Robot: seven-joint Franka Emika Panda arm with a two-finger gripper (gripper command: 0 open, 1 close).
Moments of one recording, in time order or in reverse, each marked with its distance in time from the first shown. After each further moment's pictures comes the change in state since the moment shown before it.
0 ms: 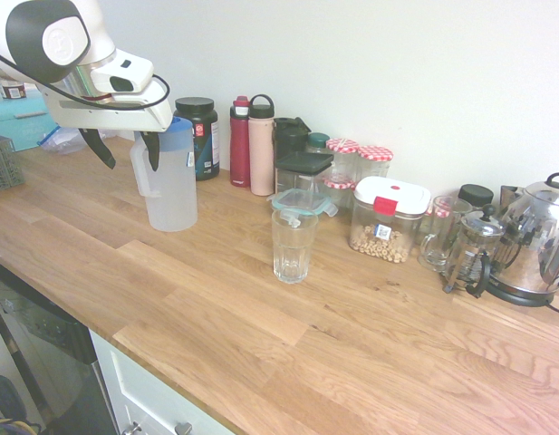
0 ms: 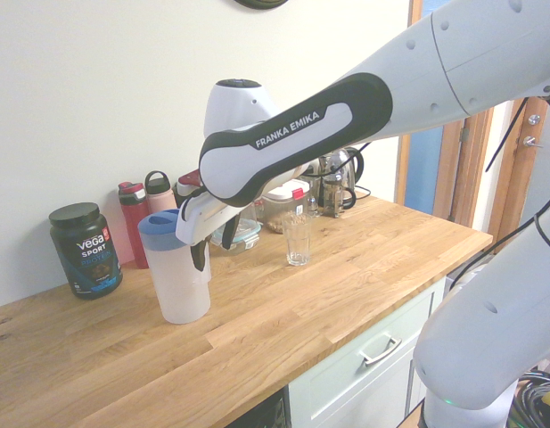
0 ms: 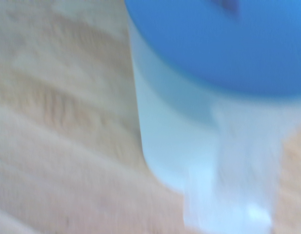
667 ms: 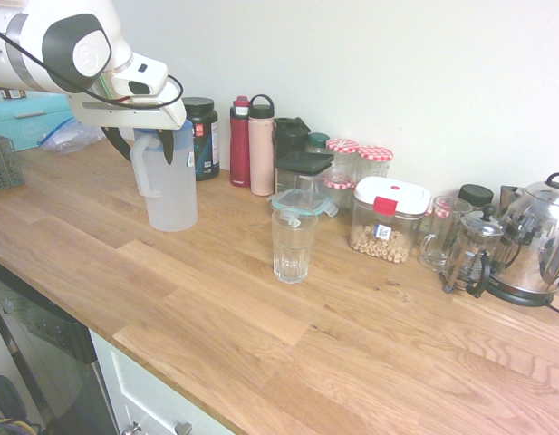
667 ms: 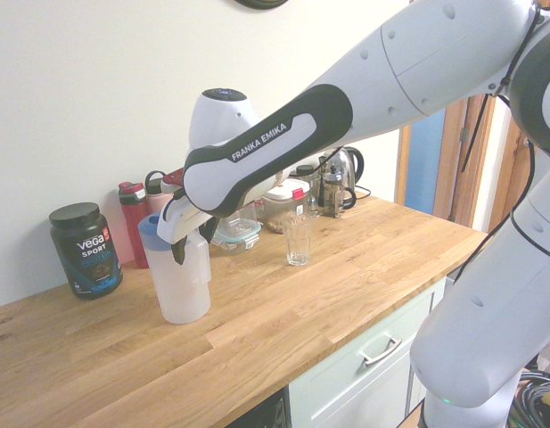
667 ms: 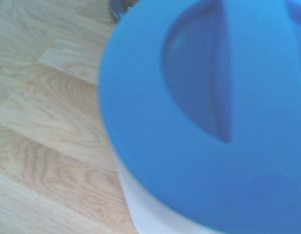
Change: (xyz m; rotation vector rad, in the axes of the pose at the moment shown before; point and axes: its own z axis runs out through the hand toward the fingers) arm 0.030 -0.014 0.021 0.023 0.039 0.032
